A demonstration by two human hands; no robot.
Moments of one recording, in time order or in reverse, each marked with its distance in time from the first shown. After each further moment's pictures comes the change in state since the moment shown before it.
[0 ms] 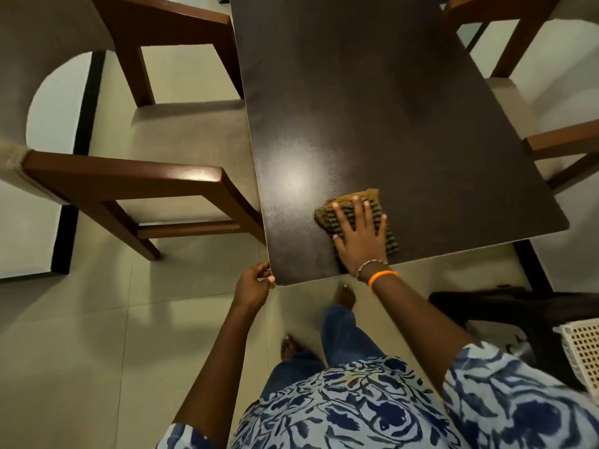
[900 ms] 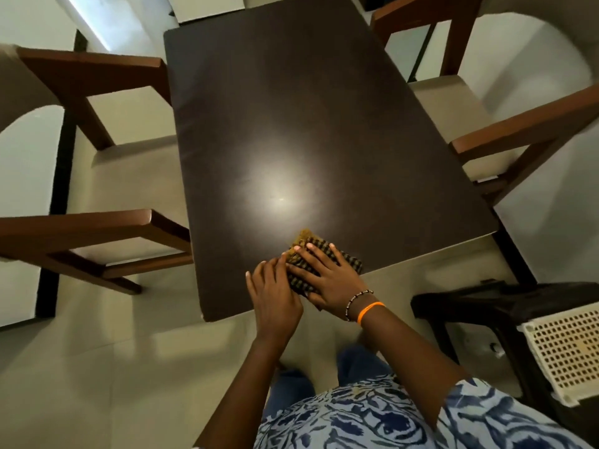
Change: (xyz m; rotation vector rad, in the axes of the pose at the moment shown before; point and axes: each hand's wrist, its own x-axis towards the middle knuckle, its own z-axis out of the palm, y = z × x) left_hand -0.032 0.075 0.160 0.790 0.323 0.503; right_hand -0.030 0.111 -0.004 0.013 -0.040 -0.539
